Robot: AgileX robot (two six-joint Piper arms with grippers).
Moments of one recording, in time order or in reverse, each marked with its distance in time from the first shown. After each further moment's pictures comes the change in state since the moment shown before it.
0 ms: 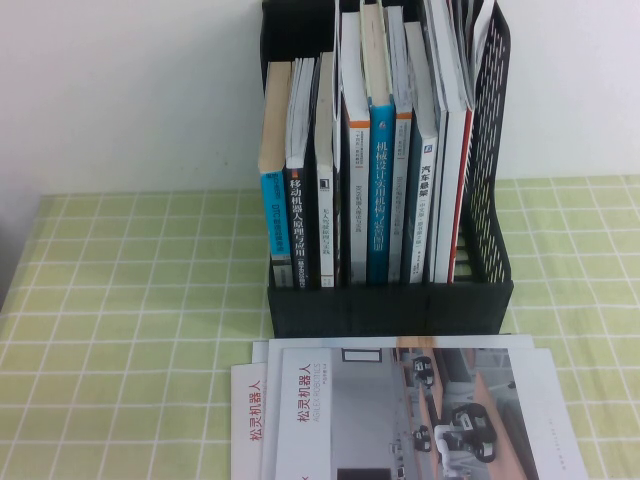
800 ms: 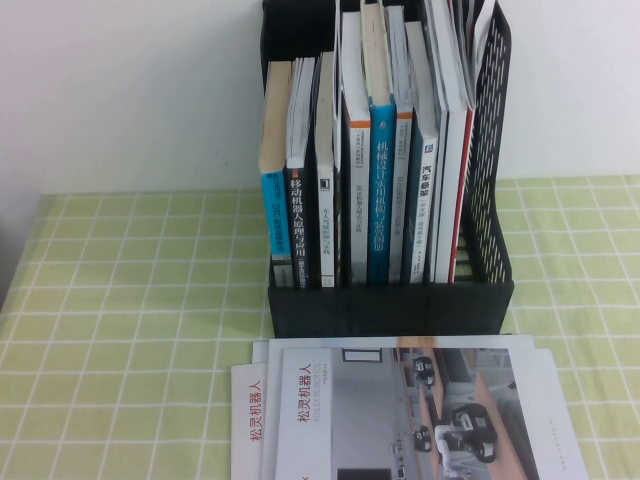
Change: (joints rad) right arm 0.000 0.000 -0.082 0.000 -0.596 0.049; left arm 0.000 -0.002 -0.053 -0.026 -1.084 -0.188
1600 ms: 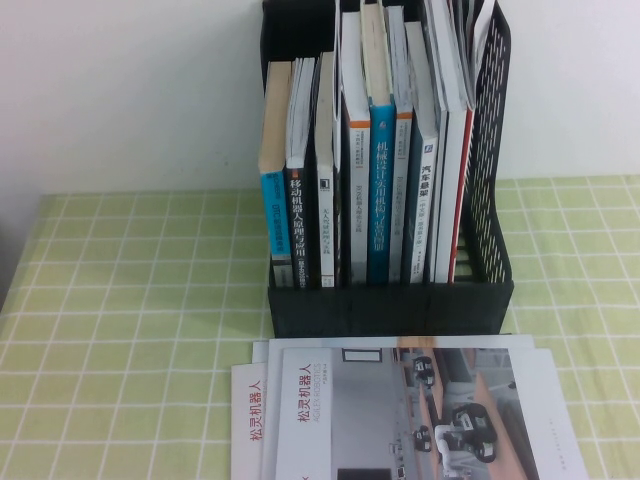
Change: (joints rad) right arm 0.000 0.671 -1.114 -0.027 1.241 0.028; left arm -0.113 0.541 -0.900 0.210 1.348 -0.326
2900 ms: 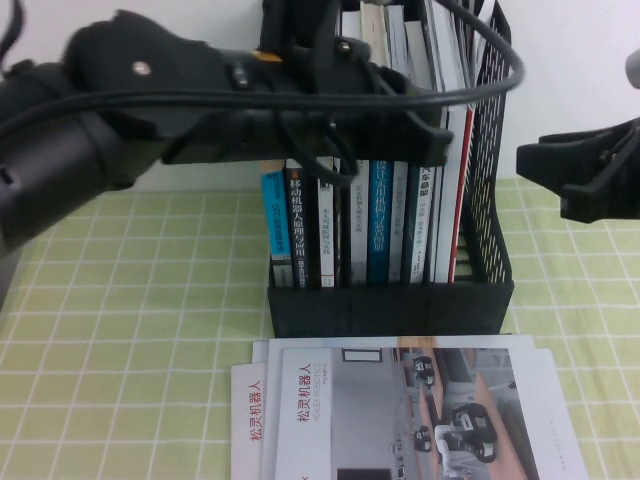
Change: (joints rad) right arm 0.114 0.621 0.276 1.438 -0.027 -1.448; left arm -0.541 1.017 -0.464 -1.183 0.170 1.450
